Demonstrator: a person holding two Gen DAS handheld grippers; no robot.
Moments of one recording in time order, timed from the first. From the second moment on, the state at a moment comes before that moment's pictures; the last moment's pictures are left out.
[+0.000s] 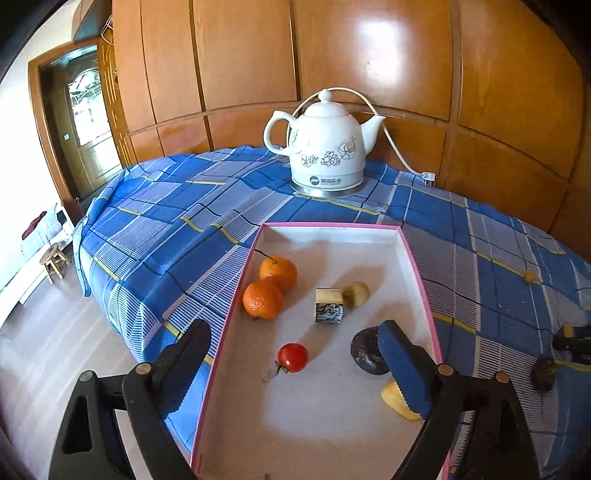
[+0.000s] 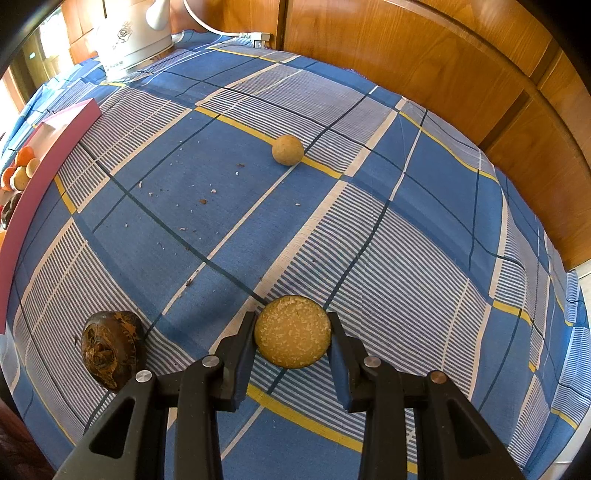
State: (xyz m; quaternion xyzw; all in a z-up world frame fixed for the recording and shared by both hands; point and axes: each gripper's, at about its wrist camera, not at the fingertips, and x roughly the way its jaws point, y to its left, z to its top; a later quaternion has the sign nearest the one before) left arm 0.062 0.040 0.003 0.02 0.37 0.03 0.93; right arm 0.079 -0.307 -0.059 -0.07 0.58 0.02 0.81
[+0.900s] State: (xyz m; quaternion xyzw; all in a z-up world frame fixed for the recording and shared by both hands) left arm 0.054 0.057 -0.008 0.01 0.38 0.04 0.92; right arm 0.073 -0.305 -0.055 -0.07 0.57 0.02 0.82
